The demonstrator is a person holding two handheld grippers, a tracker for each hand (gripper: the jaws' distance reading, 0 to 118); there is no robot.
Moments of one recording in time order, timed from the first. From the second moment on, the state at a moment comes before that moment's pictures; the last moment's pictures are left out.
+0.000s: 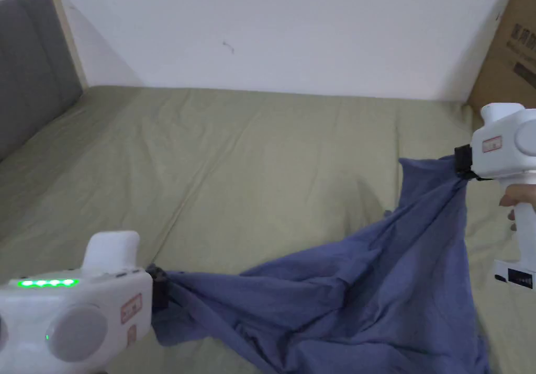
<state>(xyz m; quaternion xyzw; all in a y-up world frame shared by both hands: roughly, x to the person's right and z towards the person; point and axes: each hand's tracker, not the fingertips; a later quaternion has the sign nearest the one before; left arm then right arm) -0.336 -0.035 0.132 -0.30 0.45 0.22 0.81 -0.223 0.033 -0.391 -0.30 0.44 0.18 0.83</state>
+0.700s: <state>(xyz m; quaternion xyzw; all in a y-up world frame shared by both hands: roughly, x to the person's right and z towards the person) -0.430 0.089 0.152 -0.21 0.49 0.17 0.83 -0.068 0.113 -0.440 -0.31 0.36 0.05 0.88</state>
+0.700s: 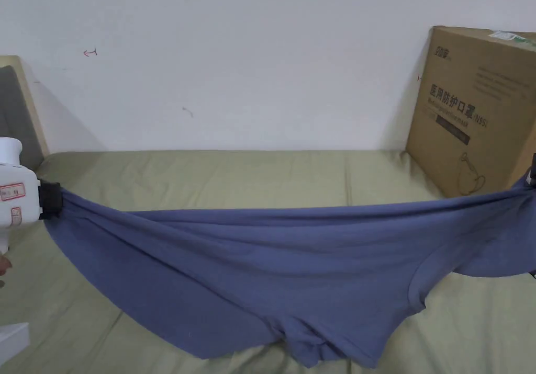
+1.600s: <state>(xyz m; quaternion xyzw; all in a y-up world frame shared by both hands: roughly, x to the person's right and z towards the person) -0.567 0.160 0.157 -0.13 0.61 0.10 0.78 -0.297 0.133 -0.463 -0.28 0.44 0.03 0.85</state>
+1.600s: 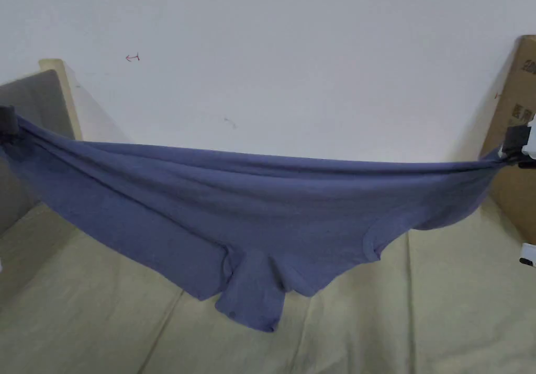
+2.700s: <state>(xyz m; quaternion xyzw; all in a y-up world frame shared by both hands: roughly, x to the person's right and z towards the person) -0.303 -0.120 0.271 -0.43 0.50 0.24 0.71 -0.098 -0.140 -0.344 -0.52 0.37 0.08 0.77</state>
